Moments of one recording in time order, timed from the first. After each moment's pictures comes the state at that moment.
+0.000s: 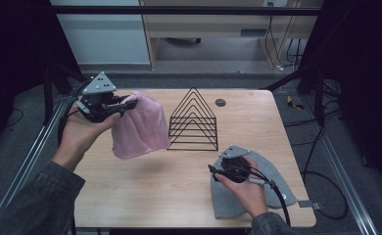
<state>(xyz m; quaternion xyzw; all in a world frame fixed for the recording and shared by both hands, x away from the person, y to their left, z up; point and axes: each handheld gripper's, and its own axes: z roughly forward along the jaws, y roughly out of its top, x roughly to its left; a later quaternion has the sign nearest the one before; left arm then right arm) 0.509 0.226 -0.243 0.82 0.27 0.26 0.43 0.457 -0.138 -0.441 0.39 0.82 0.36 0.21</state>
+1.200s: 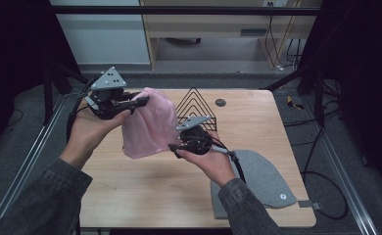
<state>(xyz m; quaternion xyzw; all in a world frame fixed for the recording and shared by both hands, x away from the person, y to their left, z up) 0.505 0.201 -0.228 0.82 0.25 0.24 0.45 0.500 -0.036 -0.363 0.30 0.85 0.41 0.15</state>
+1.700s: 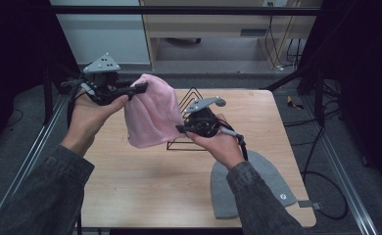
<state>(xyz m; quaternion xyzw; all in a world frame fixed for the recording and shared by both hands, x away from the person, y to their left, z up) 0.533 0.210 -0.214 0.79 0.27 0.23 0.49 0.526 -0.057 -0.325 0.26 0.85 0.44 0.14</state>
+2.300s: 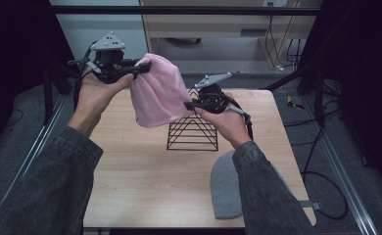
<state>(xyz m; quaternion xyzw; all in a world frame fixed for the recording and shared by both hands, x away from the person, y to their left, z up) 0.571 0.201 -0.193 0.79 0.26 0.26 0.50 0.576 -0.079 -0.299 0.29 0.83 0.46 0.16</state>
